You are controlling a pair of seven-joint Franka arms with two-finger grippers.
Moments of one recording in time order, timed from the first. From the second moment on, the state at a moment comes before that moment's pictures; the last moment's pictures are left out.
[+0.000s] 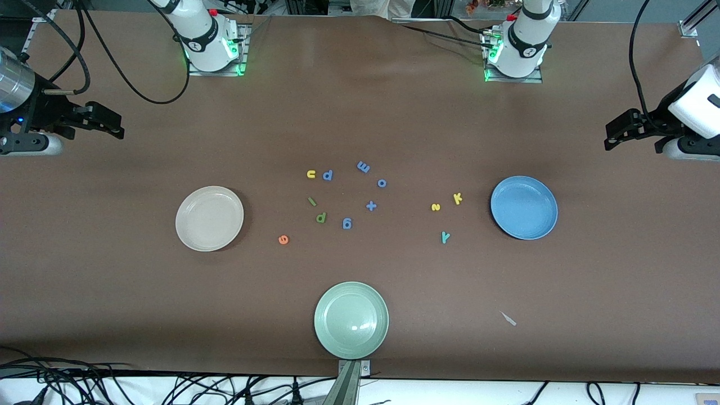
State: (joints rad) left arm 0.05 0.01 -0.08 -1.61 0.01 1.60 0.02; right arm 0.07 0.06 0.00 -1.53 0.00 1.50 0.05
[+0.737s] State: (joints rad) left arm 0.05 0.01 -0.08 -1.61 0.01 1.60 0.02; right arm 0.07 0.06 0.01 -1.54 0.00 1.50 0.05
